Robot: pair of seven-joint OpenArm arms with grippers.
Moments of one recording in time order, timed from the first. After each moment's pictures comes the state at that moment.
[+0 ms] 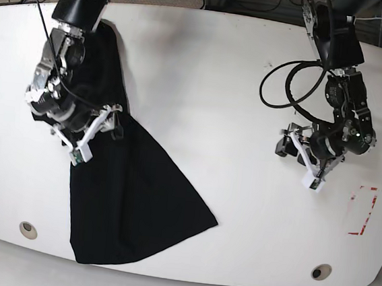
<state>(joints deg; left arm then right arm) -12.3 -6.7 -20.2 83.8 -20.5 -37.8 67.2 7.4 10.8 17.8 89.0 22.1 40.0 -60.5</state>
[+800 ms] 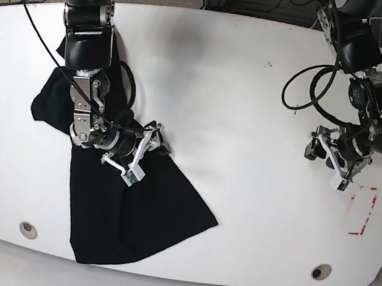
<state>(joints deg) -12.1 -12.3 -25.5 83.8 -20.8 -41.9 67.2 20.0 11.1 -5.3 61.6 16.4 39.7 -37.1</state>
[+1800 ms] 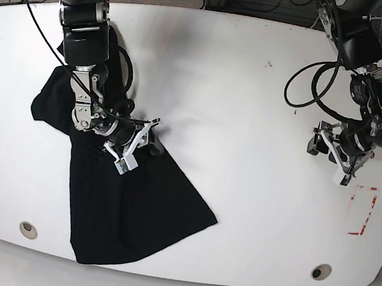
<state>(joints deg) -11.1 -12.2 -26.6 83.8 -20.6 -41.9 67.4 18.5 12.6 -8.5 50.5 18.6 39.5 -20.9</state>
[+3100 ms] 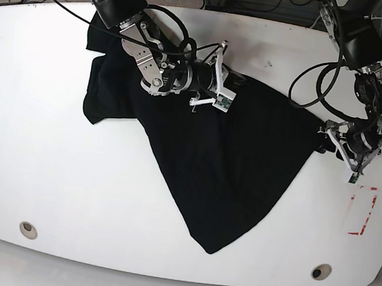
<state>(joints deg) -10.3 -12.9 -30.4 83.7 -20.8 -41.9 68.9 4.2 9.0 -33.3 77.2 19.5 40.2 -35.2</state>
